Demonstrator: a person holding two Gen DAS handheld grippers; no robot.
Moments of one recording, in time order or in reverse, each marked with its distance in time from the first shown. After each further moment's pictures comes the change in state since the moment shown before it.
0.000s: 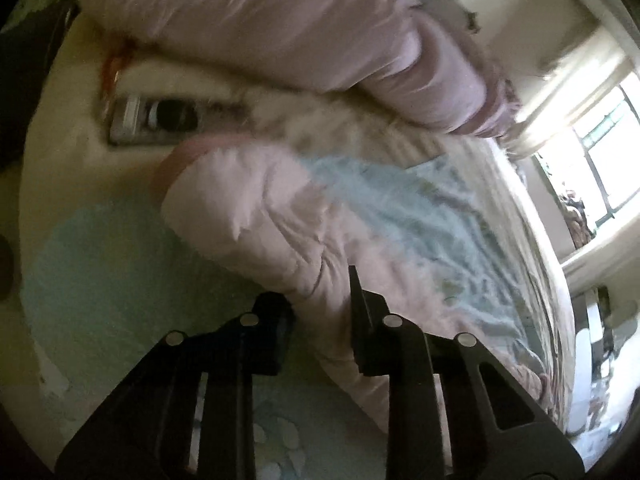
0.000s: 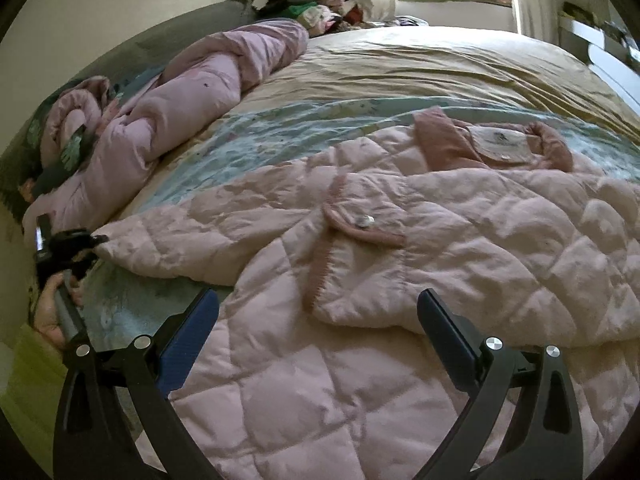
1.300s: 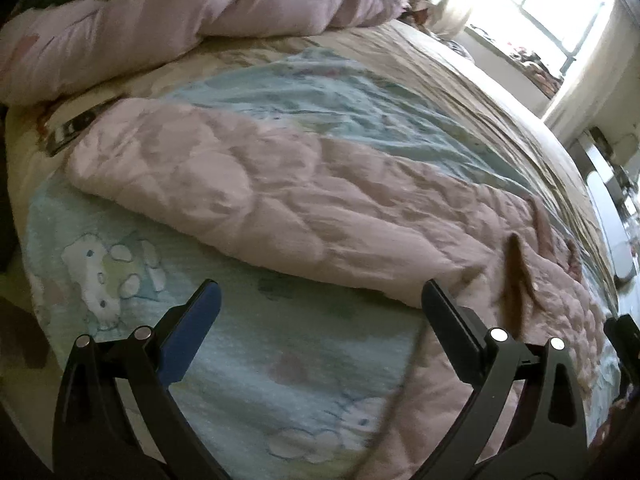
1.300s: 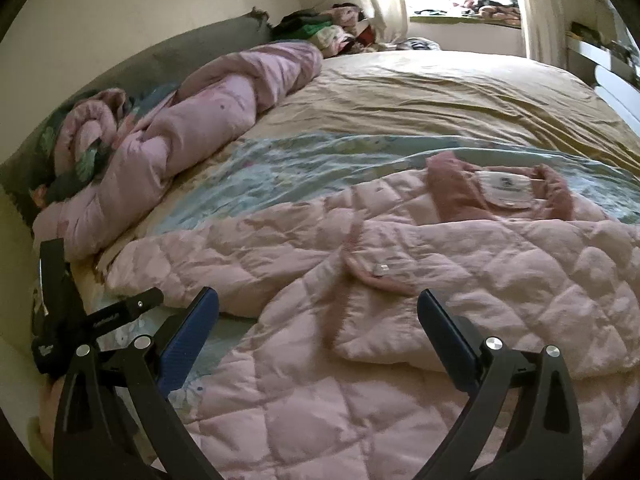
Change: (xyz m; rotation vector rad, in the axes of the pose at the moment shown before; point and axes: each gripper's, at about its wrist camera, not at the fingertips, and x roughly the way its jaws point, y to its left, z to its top) left arm -0.027 -0.127 -0.142 0.421 0.183 0.007; right arm -0.018 0.024 0.030 -0.059 -0.058 0.029
